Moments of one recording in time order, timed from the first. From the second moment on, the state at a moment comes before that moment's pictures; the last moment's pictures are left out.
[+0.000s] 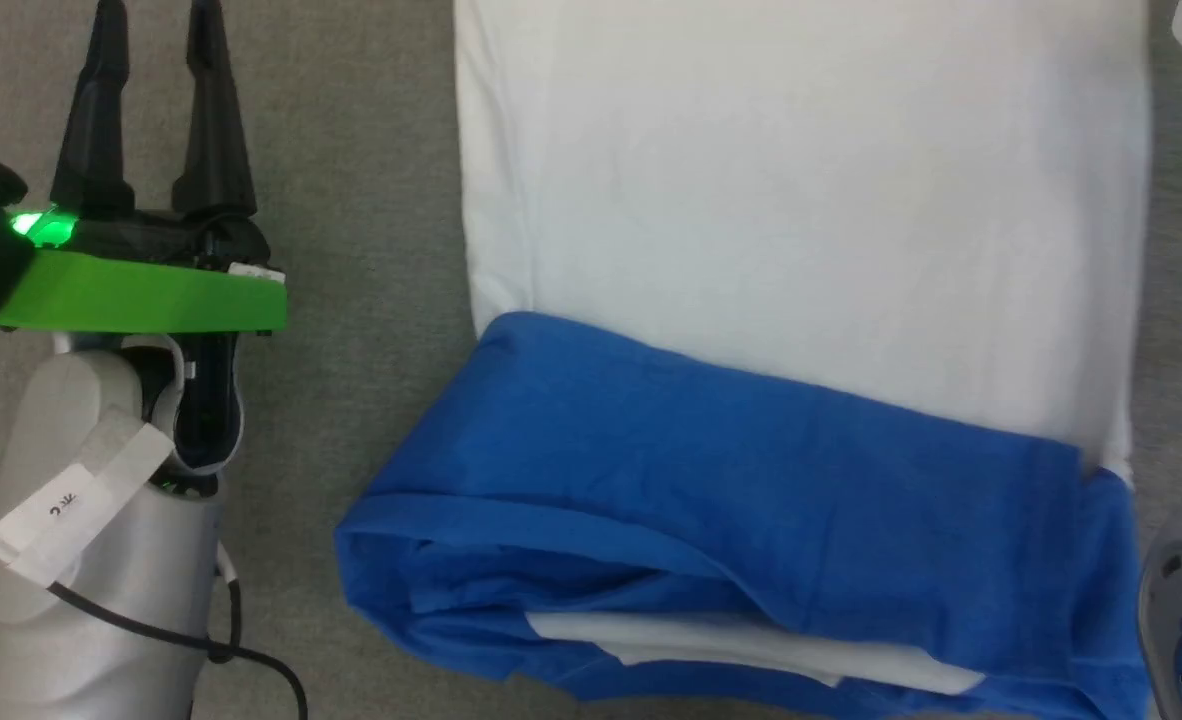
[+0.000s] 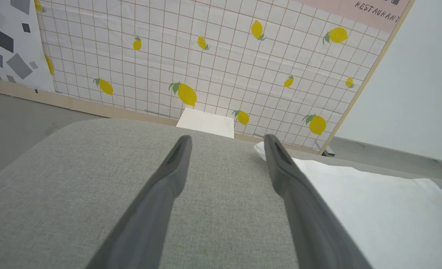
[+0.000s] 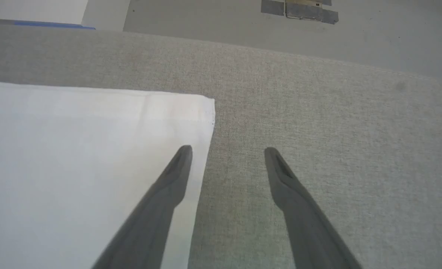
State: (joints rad) left arm -0.56 0.29 -0.12 0.03 -0.59 -0.06 -0.26; right arm -1.05 -0.11 -0.24 0.25 -0.12 0.13 0.97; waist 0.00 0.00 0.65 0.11
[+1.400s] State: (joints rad) left arm -1.29 0.31 -0.32 0.59 -0.64 -0.02 0.58; right arm -1.10 -0.08 -0.03 0.26 -0.03 0.13 1.01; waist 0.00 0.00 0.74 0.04
